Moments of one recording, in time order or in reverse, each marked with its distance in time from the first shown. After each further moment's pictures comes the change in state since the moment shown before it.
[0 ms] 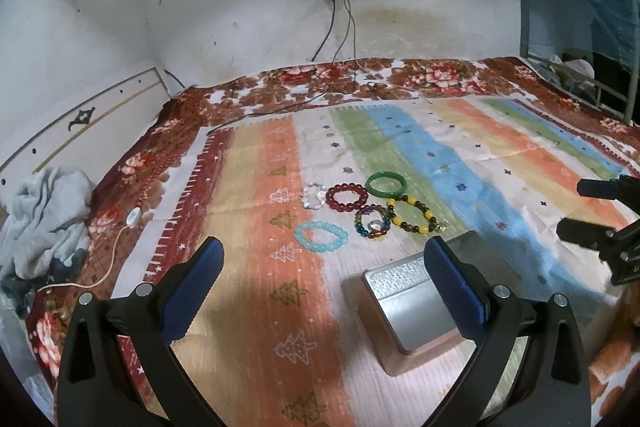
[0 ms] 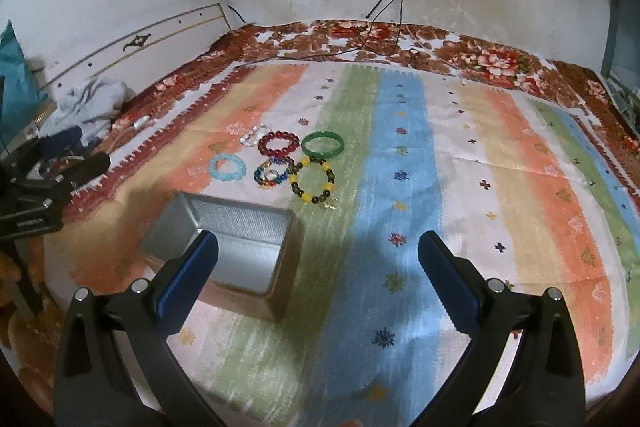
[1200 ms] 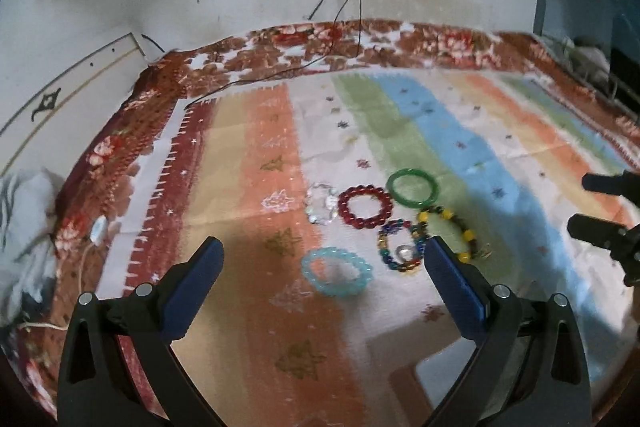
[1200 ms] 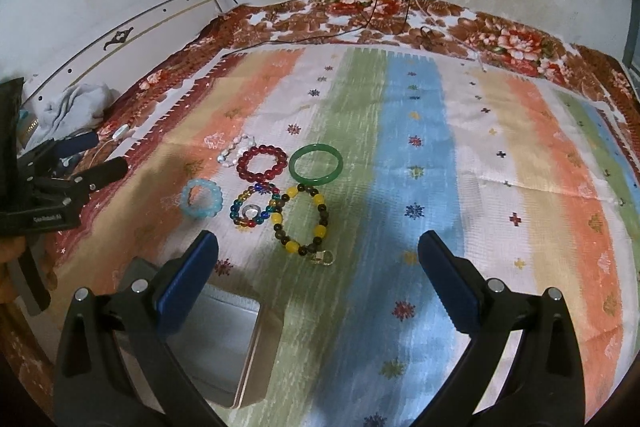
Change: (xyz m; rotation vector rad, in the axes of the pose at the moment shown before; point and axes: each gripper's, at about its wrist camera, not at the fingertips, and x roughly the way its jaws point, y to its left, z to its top) left arm 0.114 0.028 0.052 -0.002 0.173 -0.041; right arm 0.095 -0.023 0.066 0.021 0.129 0.039
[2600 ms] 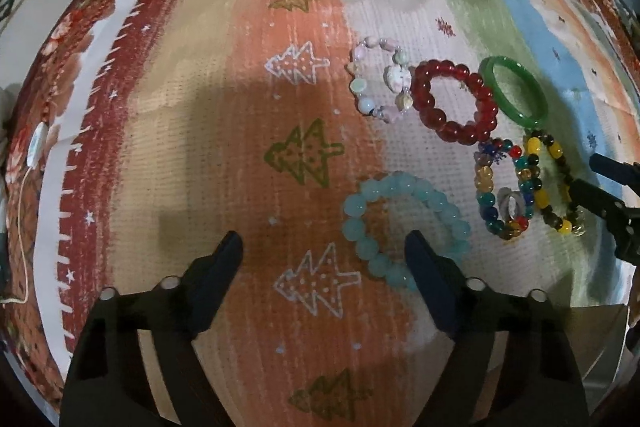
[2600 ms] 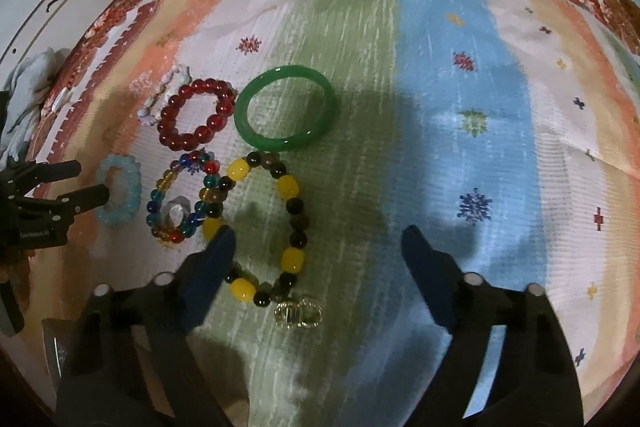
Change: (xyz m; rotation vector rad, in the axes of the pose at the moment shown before) left arm 0.145 0.038 -0.023 -0.115 0.540 -0.020; right arm 0.159 -0.018 0.016 0.064 0.357 0.003
